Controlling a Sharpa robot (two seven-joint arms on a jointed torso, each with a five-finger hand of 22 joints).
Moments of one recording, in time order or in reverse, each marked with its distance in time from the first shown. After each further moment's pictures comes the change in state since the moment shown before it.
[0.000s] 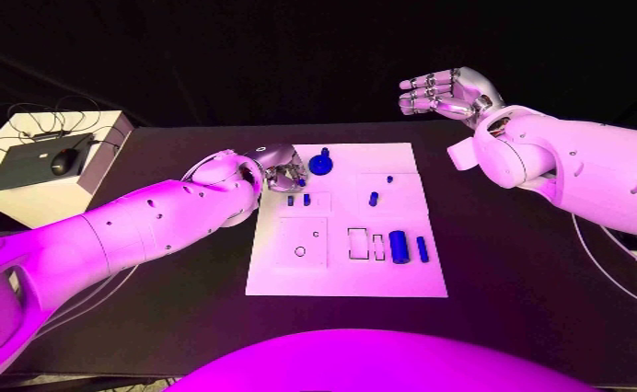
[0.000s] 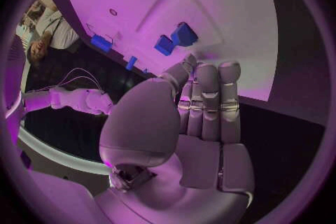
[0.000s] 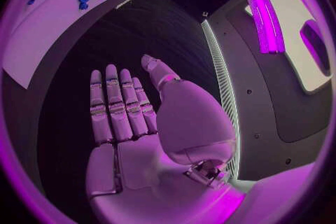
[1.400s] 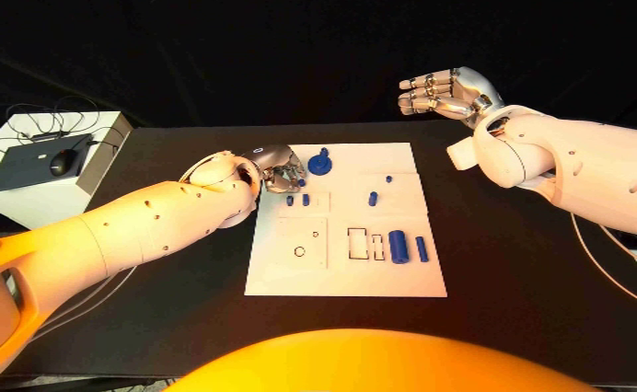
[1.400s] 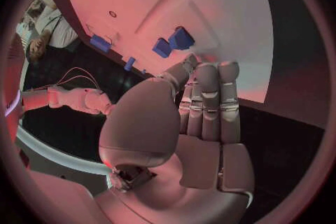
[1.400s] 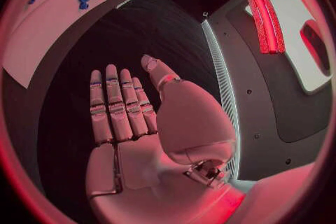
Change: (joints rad) left arm -0.002 -0.006 -0.001 0.000 0.011 0.005 -0.012; left_hand -0.009 -0.025 0.015 0.010 0.000 -0.127 -0.024 0.000 -0.001 -0.011 -0.004 0.004 0.000 -0.007 0.000 0.000 0.002 0.010 -0.008 0.009 -0.020 0.000; right arm 0.000 -0.001 0.000 -0.002 0.000 0.001 0.000; right_hand 0.000 0.000 0.003 0.003 0.000 0.000 0.000 0.000 0.000 0.000 0.000 0.000 0.000 0.000 0.000 0.000 0.000 0.000 0.000 0.000 0.000 0.000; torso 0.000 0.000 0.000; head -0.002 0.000
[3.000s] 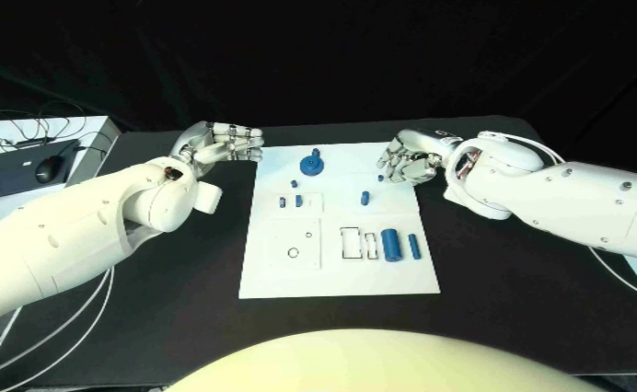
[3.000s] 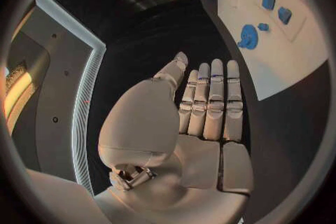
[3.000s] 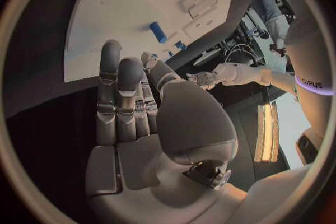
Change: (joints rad) left arm -0.077 -0.278 0.136 0.222 1.166 -0.031 0.321; left_hand -0.018 -0.008 -0.171 0.108 0.003 0.070 0.048 0.003 0.000 -0.041 0.049 -0.017 -0.005 -0.076 0.112 -1.026 -0.347 -0.039 -0.280 0.155 -0.561 -0.849; right arm -0.071 -0.029 -0.017 0.147 -1.009 0.057 -0.390; right_hand 0.001 -0.020 0.010 -0.043 -0.088 0.182 -0.057 0.000 0.004 0.191 -0.091 -0.037 0.003 0.397 -0.182 0.796 0.518 0.109 0.448 -0.211 0.486 0.301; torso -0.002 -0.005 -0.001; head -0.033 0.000
